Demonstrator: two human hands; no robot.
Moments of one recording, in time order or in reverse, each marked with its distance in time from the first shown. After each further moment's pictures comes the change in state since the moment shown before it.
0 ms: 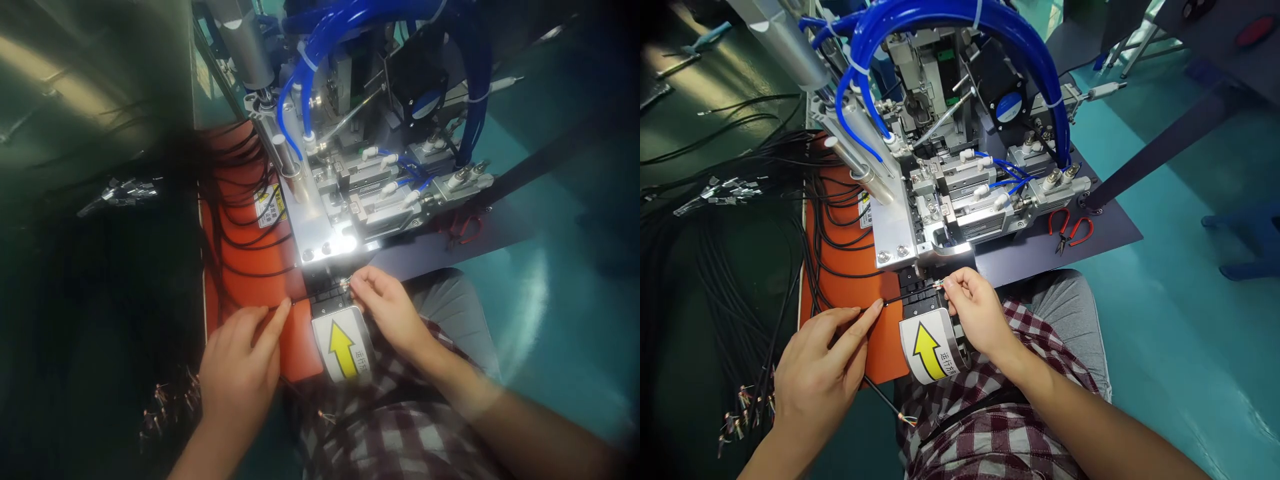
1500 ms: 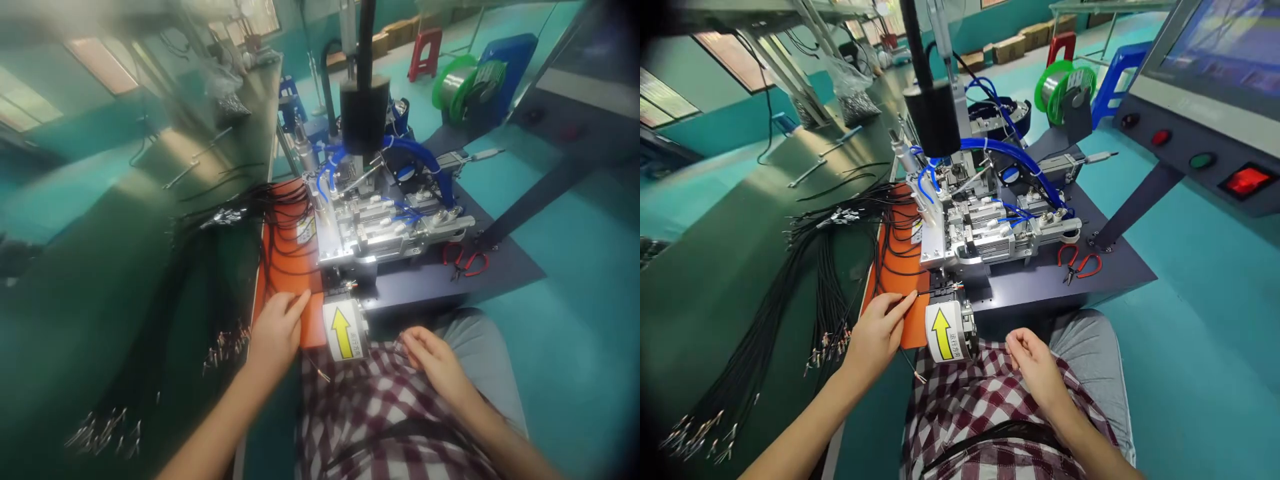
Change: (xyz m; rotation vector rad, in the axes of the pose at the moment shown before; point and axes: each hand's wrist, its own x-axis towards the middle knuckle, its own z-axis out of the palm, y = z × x) left_hand -0.006 0.015 -0.004 0.009 -0.013 -0.100; right_hand -0.062 0.053 -0.073 -0.096 0.028 0.012
